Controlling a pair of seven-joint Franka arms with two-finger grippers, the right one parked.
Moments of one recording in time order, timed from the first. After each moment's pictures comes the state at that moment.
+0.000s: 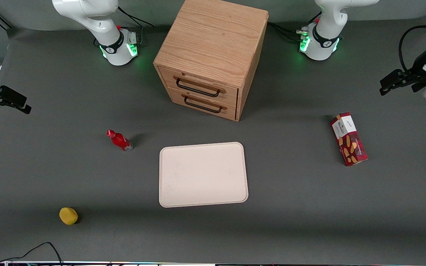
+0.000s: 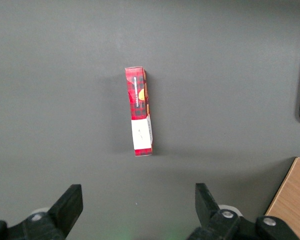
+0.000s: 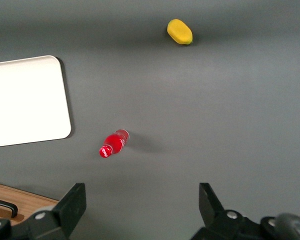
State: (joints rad) arm 0.00 -0.21 0.02 -1.90 0.01 1.68 -0.06
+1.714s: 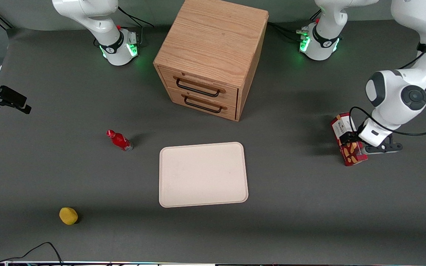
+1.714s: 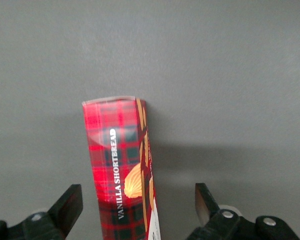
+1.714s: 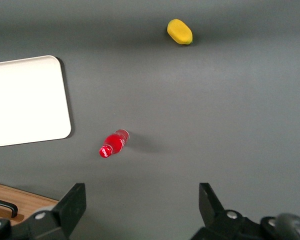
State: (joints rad) arm 0.02 0.21 0.03 -2.33 0.01 2.62 -0.03
